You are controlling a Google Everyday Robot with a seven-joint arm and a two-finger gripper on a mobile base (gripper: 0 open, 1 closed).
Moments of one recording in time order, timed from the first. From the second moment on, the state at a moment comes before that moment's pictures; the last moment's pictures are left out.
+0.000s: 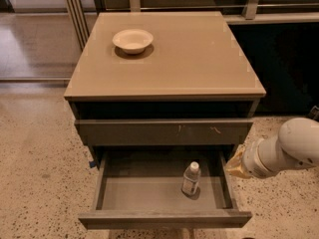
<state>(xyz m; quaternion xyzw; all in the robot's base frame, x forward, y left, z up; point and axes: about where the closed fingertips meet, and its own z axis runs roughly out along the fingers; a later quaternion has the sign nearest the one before) 0.468 -0.224 0.636 -0.51 0.83 0.08 0.22</state>
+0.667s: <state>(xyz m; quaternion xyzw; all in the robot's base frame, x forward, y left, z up) 0.460 -0.216 0.537 -0.47 0.84 0.17 0.22</state>
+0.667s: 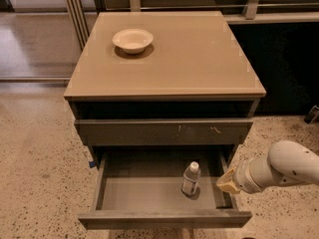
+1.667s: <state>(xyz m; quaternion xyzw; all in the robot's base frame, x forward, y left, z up) 0.470 -0.201 0.498 -0.47 0.81 0.23 0.26</state>
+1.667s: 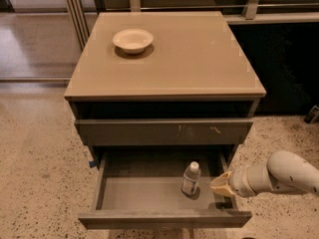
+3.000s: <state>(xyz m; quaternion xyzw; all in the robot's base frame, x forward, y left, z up) 0.500 -0.169 0.458 -0.47 0.78 0.28 0.31</state>
